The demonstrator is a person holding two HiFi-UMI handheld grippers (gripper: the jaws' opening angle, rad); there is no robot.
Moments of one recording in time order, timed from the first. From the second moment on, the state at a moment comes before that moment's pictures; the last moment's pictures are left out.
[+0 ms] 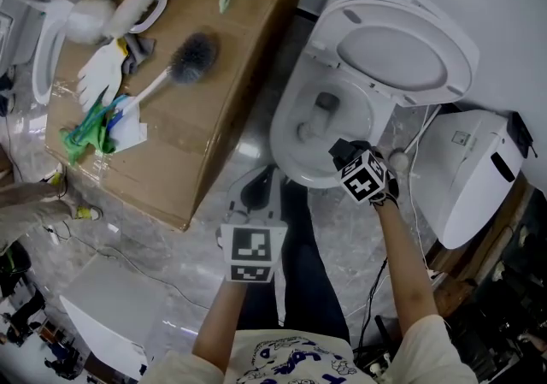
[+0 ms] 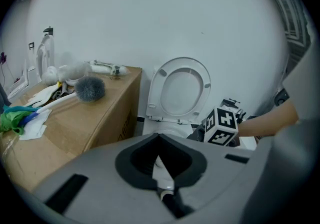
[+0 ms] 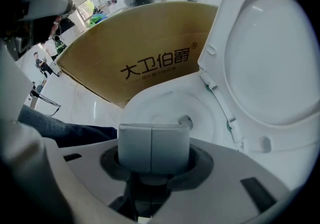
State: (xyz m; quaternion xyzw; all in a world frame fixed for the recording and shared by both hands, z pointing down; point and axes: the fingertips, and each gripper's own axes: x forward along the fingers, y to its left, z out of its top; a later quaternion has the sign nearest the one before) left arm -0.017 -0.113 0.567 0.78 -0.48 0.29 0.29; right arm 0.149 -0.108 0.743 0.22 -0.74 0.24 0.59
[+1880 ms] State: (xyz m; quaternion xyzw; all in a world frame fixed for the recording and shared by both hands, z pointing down) left arm -0.017 -0.112 0.566 0.77 -0.48 0.29 0.29; right arm 0.238 -0.150 0.750 0.24 -0.66 0.08 0.70
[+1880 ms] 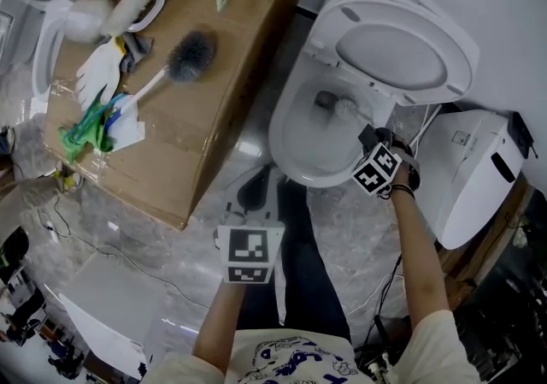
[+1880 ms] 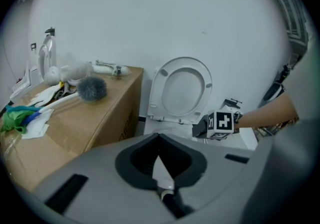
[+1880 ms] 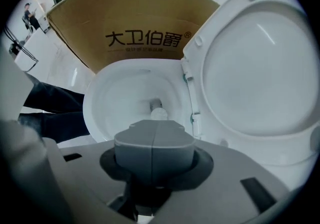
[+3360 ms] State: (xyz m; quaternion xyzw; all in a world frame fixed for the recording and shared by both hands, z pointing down) left arm -0.022 -0.107 0.511 0.79 -0.49 0.26 0.26; right arm 0.165 -0.093 0.689 0.47 -0.66 0.36 0.45
